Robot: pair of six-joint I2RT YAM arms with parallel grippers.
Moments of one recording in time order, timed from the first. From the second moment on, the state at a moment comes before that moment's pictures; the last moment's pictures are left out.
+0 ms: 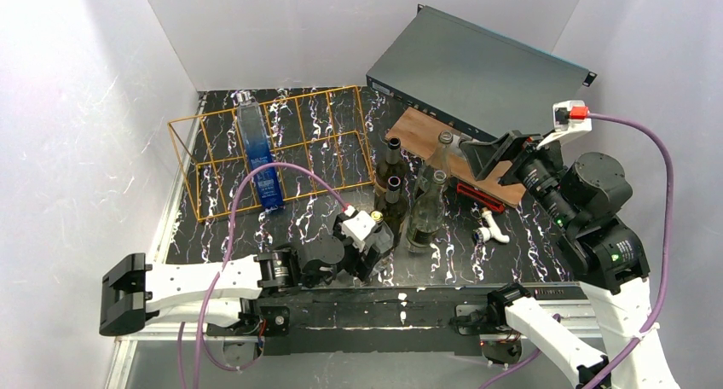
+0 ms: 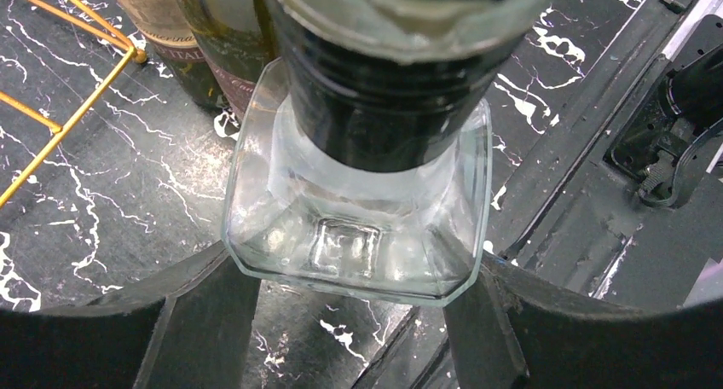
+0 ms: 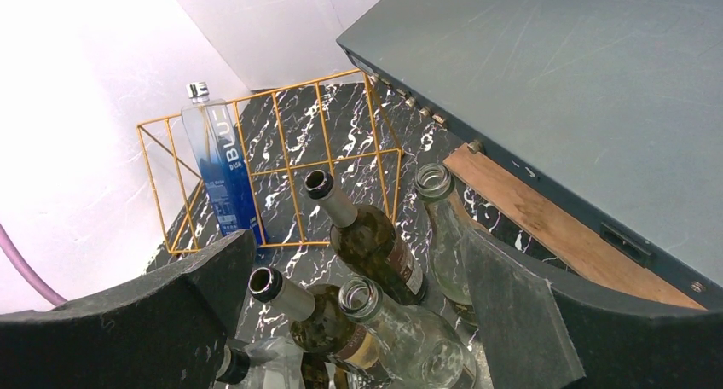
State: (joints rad) left arm -1.31 1.01 0.56 0.02 -0.41 -0.21; right arm 0.41 0.73 1.30 -0.61 -0.04 0.39
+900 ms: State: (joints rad) left arm -1.26 0.92 0.80 -0.56 -0.60 -0.34; right arm 0.41 0.74 1.26 -0.61 -0.04 0.39
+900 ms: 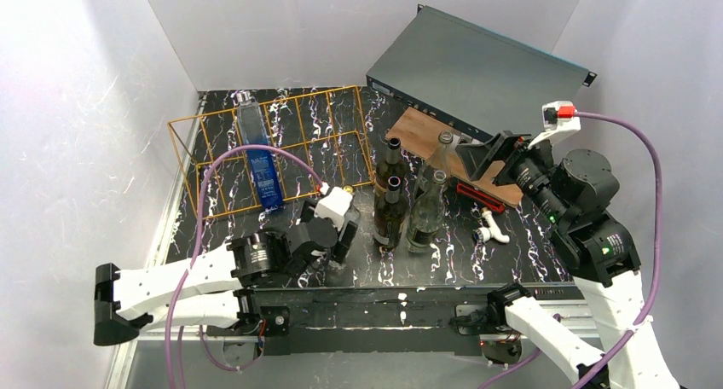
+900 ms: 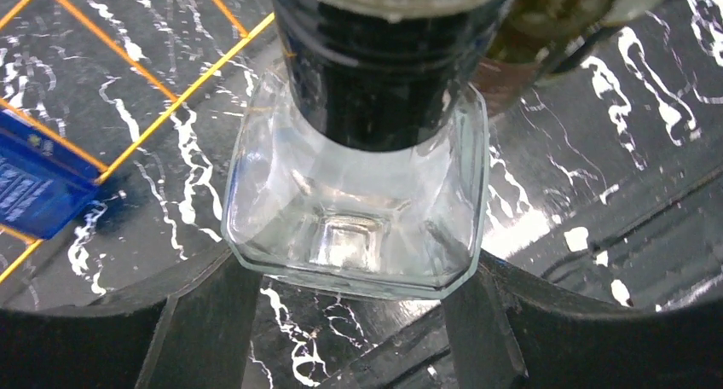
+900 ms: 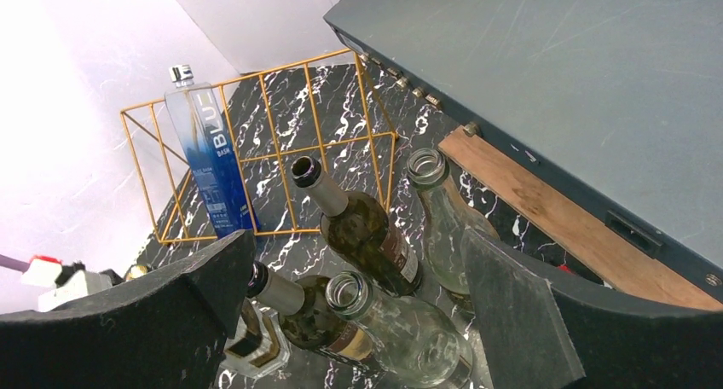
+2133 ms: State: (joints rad) left arm -0.53 1.34 1.34 -0.91 -0.37 -0.46; right arm 0.41 0.77 1.30 -0.61 -0.04 0.39
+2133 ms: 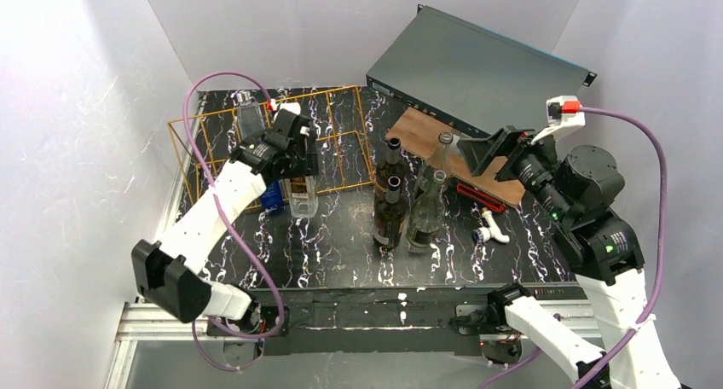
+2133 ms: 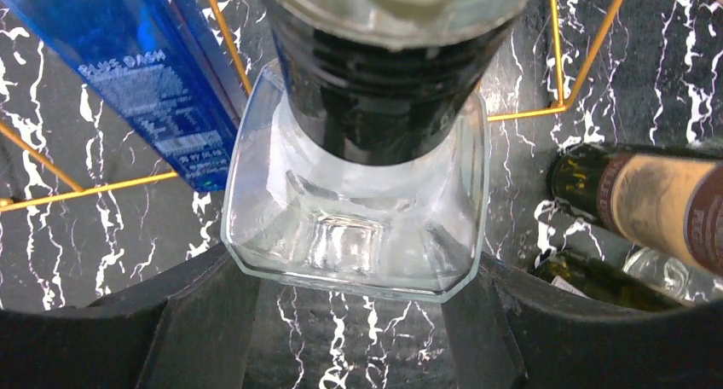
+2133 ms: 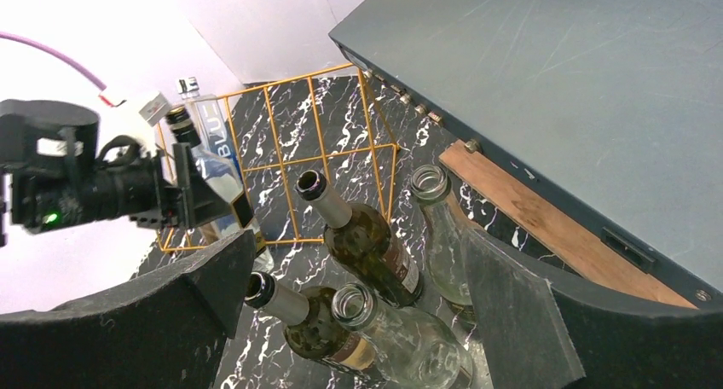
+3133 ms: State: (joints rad) left arm -0.39 1.66 1.58 -0.92 -0.42 -0.44; right arm 0.41 0.80 1.31 -0.62 -0.04 0.39
